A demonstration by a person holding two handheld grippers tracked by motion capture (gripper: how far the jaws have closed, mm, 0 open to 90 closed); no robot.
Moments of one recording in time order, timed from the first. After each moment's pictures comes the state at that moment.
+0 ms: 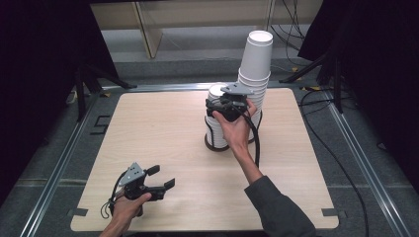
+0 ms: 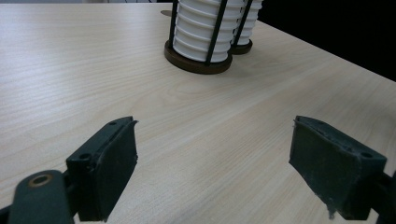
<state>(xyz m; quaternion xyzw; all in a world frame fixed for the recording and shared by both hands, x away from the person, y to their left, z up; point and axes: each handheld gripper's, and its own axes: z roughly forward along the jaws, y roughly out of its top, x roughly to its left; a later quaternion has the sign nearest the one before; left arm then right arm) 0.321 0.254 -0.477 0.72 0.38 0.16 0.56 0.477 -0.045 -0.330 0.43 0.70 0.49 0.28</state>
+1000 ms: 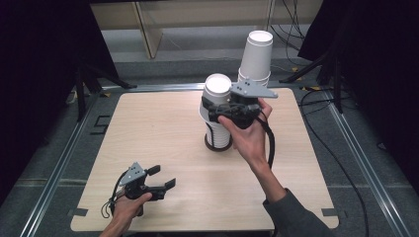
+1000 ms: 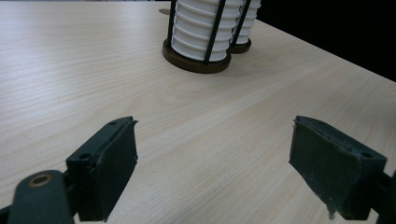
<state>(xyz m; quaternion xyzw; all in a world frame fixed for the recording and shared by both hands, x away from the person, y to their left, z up) 0.321 0.253 -0.476 0.73 0.39 0.16 0.55 0.398 -0.062 -0.260 0.33 0.69 0.58 0.27</state>
